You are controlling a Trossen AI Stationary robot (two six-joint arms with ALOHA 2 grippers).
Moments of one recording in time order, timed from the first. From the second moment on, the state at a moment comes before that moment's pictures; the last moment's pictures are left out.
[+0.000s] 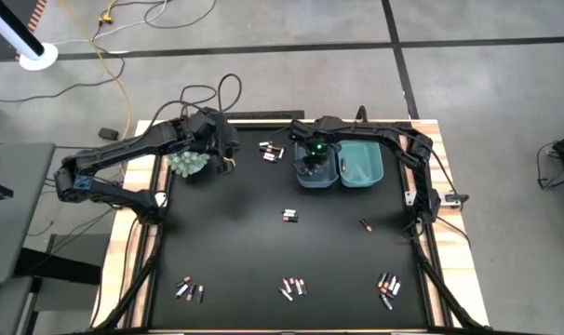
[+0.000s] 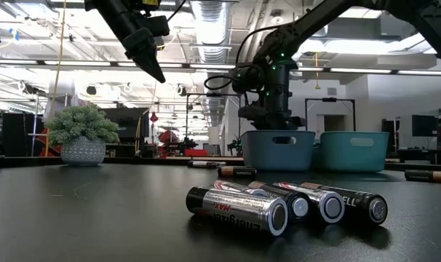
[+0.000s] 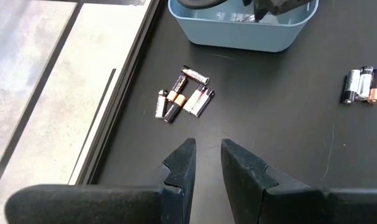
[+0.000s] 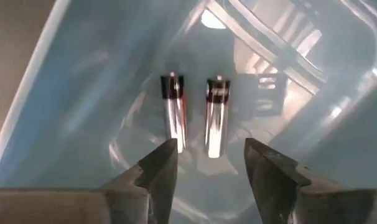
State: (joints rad) left arm 0.49 1.23 1.11 -0.67 -0.05 0.31; right arm -0.46 2.02 1.55 -0.99 -0.03 0.46
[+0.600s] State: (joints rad) left arm 0.46 1.23 1.11 -0.64 -0.06 0.30; right arm -0.38 1.59 1.57 -1.23 0.04 0.50
